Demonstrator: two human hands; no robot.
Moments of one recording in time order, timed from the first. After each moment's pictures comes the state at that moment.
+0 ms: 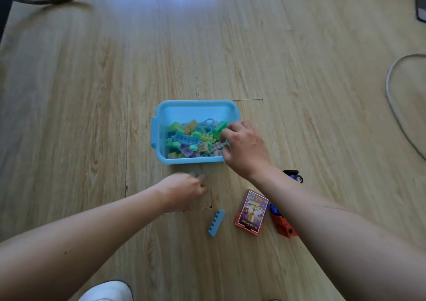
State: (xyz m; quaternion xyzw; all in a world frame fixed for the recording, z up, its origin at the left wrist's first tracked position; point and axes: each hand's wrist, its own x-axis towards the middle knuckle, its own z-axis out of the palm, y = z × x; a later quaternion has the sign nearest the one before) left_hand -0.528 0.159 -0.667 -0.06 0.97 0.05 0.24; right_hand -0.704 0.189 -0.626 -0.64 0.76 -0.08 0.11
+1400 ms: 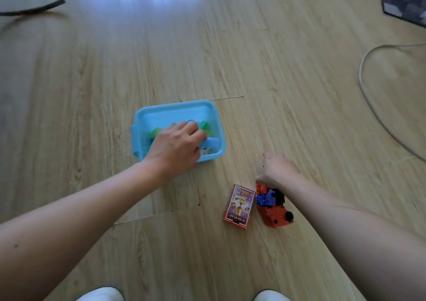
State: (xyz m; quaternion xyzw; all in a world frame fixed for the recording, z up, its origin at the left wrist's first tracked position) left_hand -0.570 0.131 -0.614 -0.26 0.96 0.09 -0.11; right_hand -0.778 0.258 -0.641 -0.35 0.86 0.23 0.30
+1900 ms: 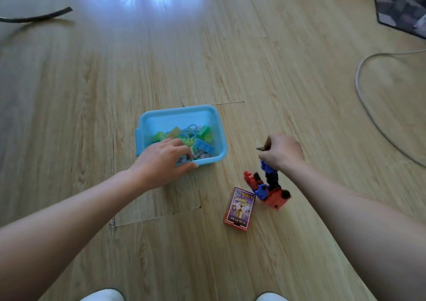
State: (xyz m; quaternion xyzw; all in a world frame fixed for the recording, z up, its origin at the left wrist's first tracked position) left_hand -0.531 0.121 -0.638 -0.30 0.93 0.21 -0.02; right_hand -0.792 0.234 -0.612 -0.37 0.91 0.03 0.19
